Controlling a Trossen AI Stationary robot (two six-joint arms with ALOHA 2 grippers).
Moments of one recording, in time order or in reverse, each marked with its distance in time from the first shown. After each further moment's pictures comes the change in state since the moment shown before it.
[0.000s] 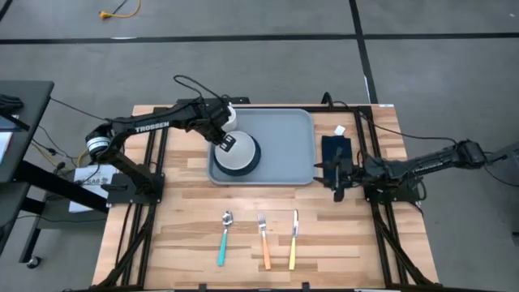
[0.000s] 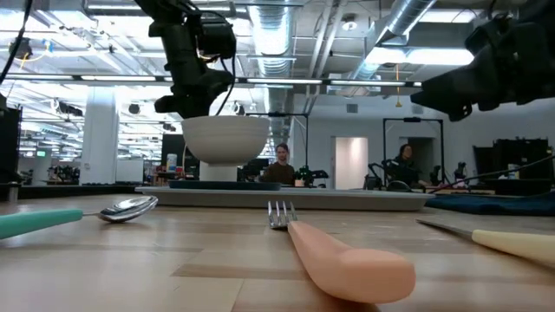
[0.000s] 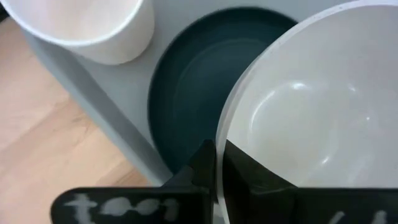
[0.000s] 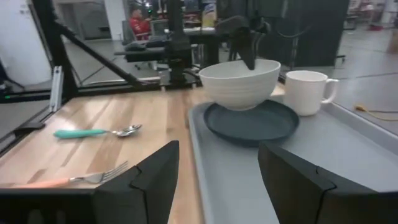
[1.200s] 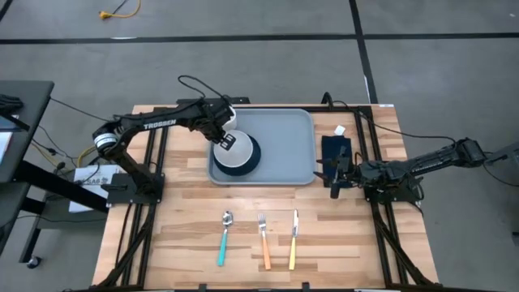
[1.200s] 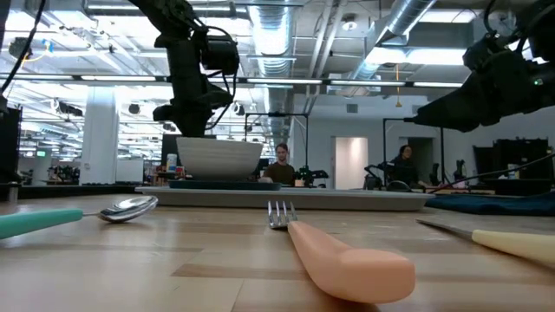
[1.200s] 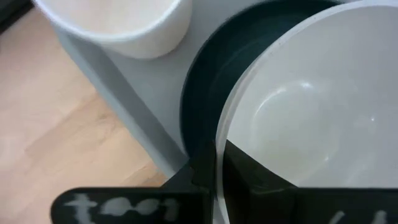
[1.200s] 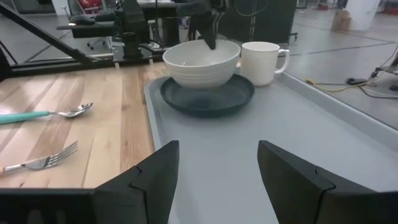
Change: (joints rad) left arm 0.029 0.079 0.001 0.005 -0.064 0.011; right arm 0.024 0.000 0.001 -0.128 0.204 0.051
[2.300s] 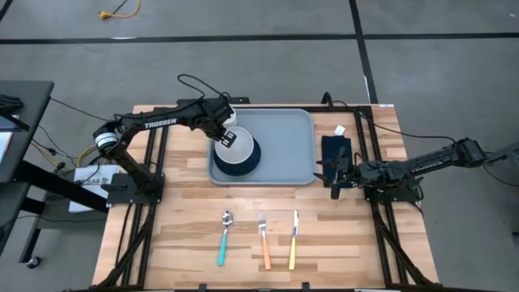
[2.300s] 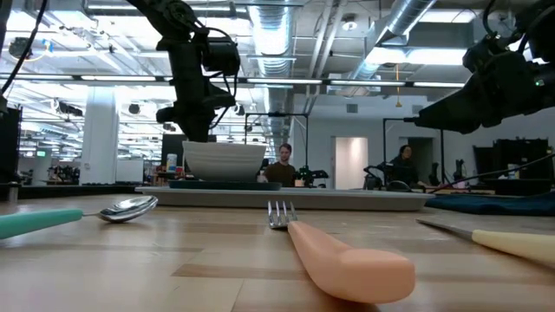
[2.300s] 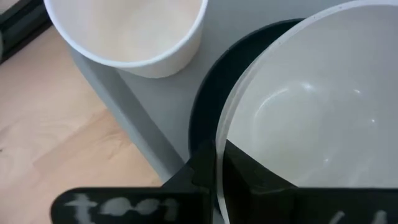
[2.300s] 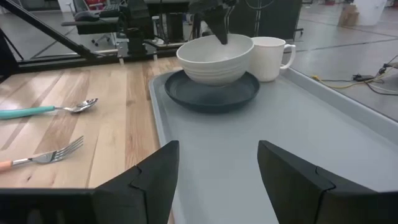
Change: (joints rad) left arm 0.015 0.004 0.000 0.033 -0.033 0.009; right arm 0.000 0.000 0.000 -0.015 -0.020 0.010
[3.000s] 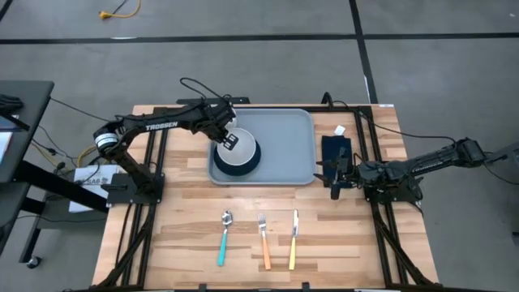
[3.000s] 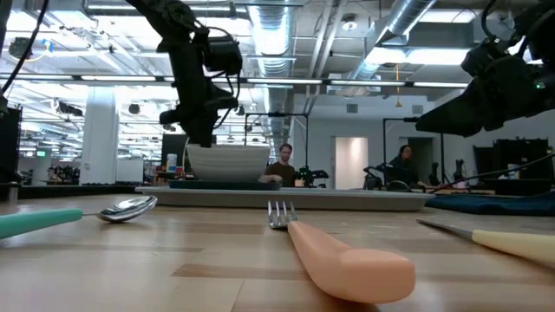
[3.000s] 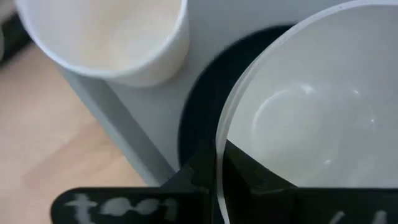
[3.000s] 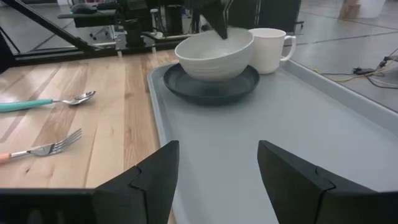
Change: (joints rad) left arm -0.034 0.000 -0.043 0.075 -0.020 -0.005; right arm 0.000 0.000 0.000 -0.031 -0.001 0.016
